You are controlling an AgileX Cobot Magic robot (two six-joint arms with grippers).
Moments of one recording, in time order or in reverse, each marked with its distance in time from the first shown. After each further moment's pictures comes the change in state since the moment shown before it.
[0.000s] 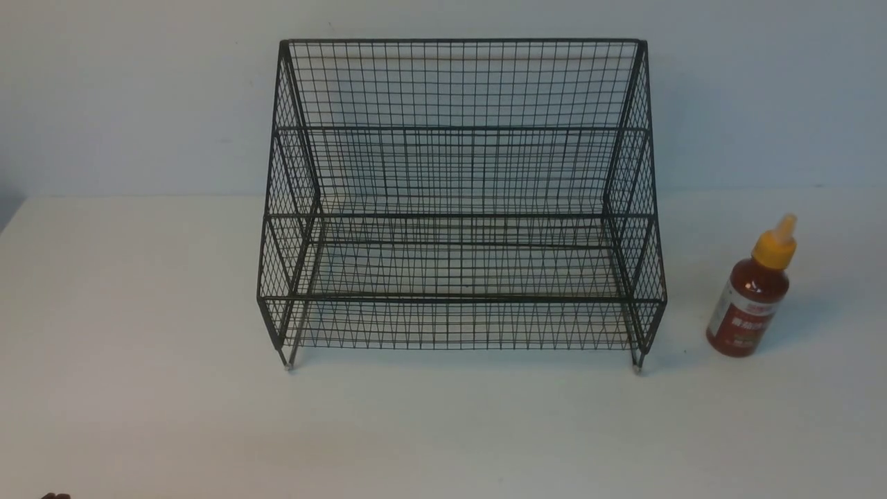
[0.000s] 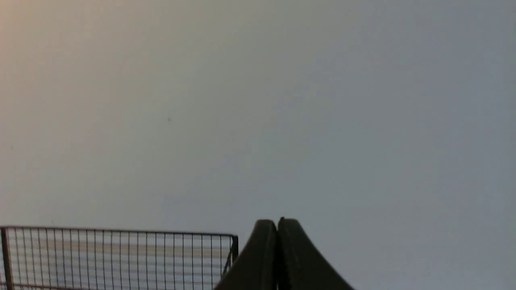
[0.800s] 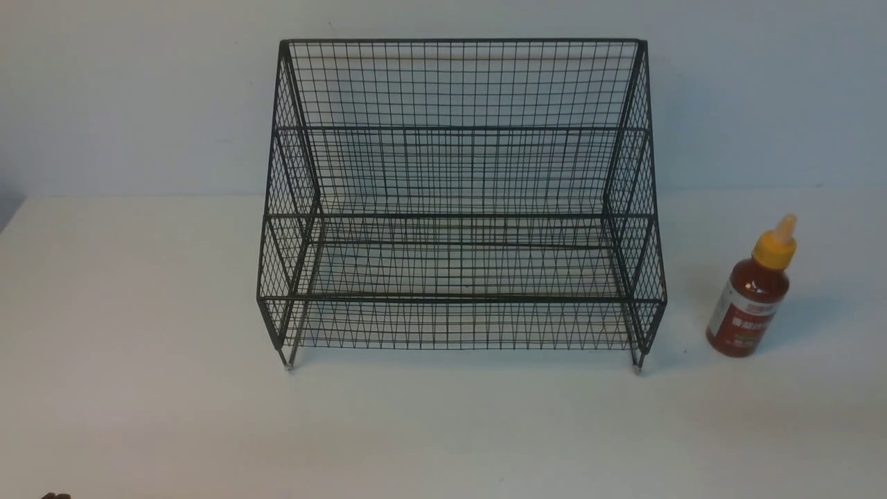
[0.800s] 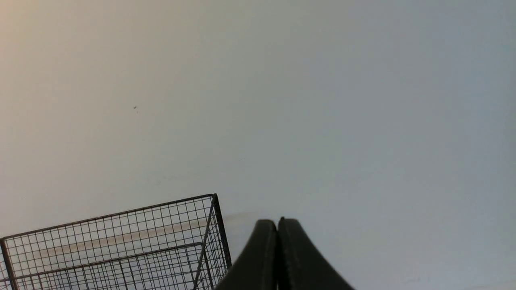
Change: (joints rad) right arm -0.001 -0.654 0.406 0.292 0.181 -0.073; left arm 0.000 0.000 0.000 0.000 0.000 0.000
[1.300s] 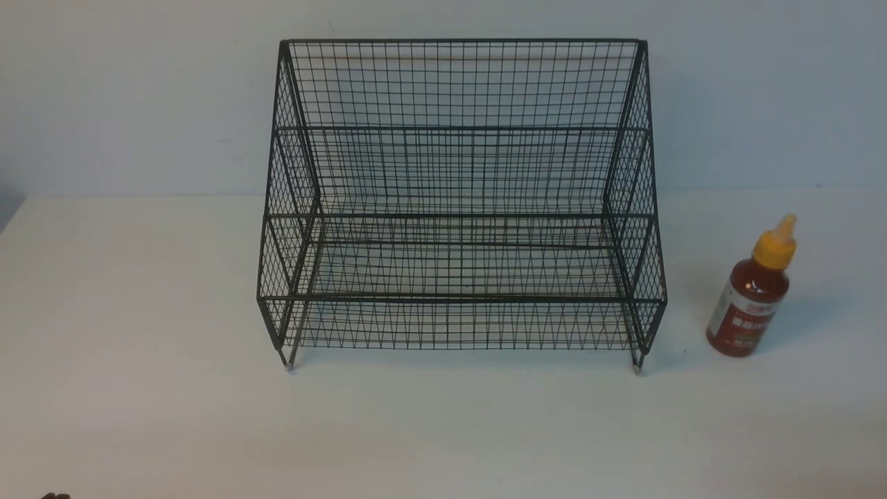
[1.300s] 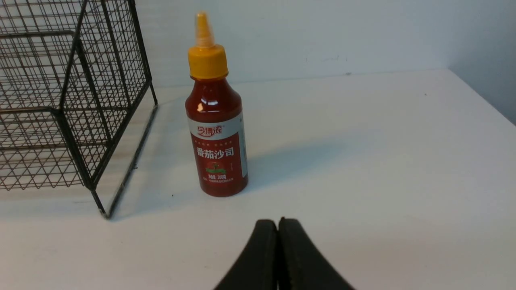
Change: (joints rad) right arm 0.000 0.000 -0.010 -0.085 0.553 -0.109; left arm 0.000 0.000 0.000 0.000 0.000 0.000
